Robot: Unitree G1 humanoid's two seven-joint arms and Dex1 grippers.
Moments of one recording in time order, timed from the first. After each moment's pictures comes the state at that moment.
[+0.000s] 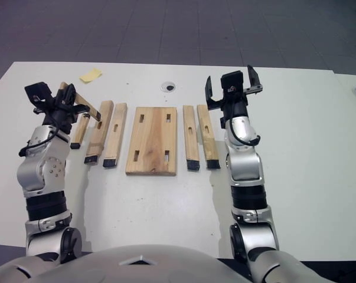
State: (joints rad) left arm -0.27 0.19 0.28 -0.12 -0.37 0.43 -0.01; right arm -0.36 -0.17 0.01 -0.11 -0.17 0.34 -0.01
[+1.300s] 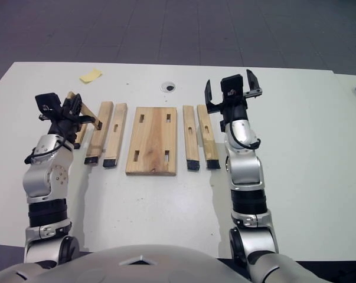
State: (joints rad) left arm -0.20 0.21 0.22 -0.12 -0.27 0.37 -0.06; right arm -0.32 -0.16 0.01 -0.17 -0.17 0.39 0.00
